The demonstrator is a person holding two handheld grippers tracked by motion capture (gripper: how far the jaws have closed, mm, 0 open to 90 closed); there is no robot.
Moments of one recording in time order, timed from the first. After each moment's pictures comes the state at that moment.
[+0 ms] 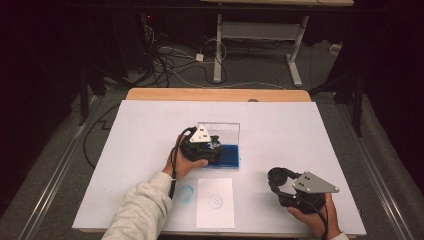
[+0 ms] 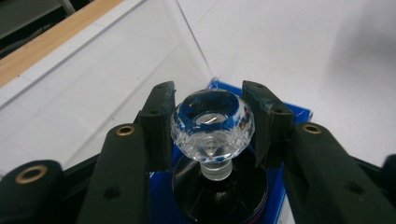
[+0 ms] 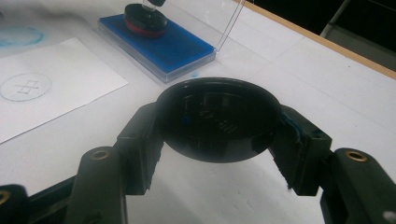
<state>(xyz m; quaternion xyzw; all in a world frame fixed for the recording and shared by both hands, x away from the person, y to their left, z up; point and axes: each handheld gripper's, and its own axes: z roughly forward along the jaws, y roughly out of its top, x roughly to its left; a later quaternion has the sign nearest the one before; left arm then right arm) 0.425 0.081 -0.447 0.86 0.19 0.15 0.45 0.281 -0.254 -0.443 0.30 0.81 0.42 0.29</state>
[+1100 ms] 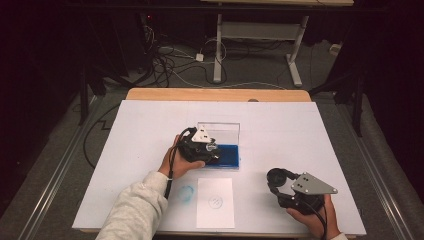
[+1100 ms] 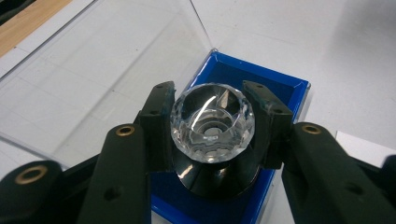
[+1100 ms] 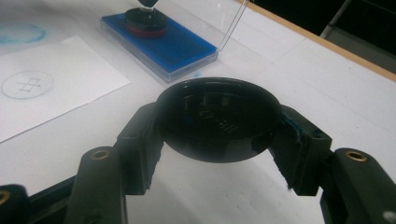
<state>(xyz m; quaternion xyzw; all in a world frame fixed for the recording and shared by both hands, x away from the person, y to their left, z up) 0.421 0.083 -0.437 0.89 0.20 0.14 0.38 0.279 -0.252 -0.443 0.30 0.81 0.41 0.29</state>
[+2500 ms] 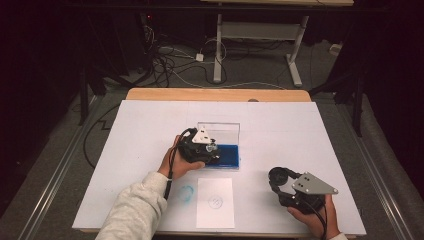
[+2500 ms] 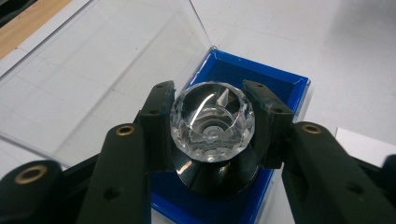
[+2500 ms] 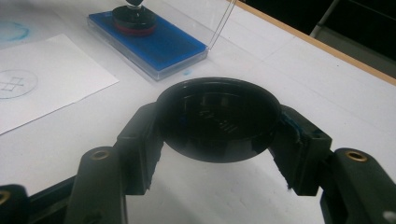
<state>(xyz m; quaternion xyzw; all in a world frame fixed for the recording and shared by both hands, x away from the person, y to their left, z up) 0.419 0.082 -0.437 0.89 0.19 0.14 0.38 0.280 -0.253 -0.446 0.31 0.80 0.41 0.31</state>
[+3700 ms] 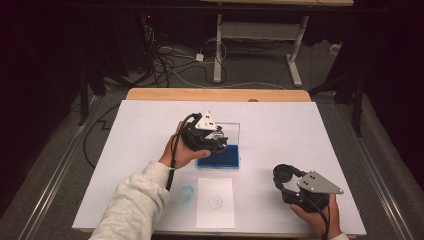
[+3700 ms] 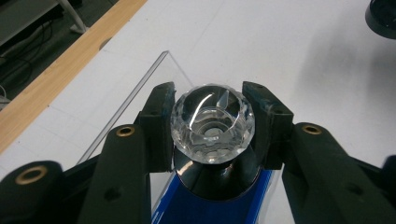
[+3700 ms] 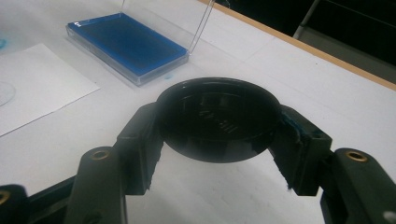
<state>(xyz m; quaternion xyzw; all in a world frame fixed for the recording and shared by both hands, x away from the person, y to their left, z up) 0.418 0.065 -0.376 0.89 0.17 0.15 0.40 0.282 -0.262 -0.444 0.33 0.78 0.42 0.32</state>
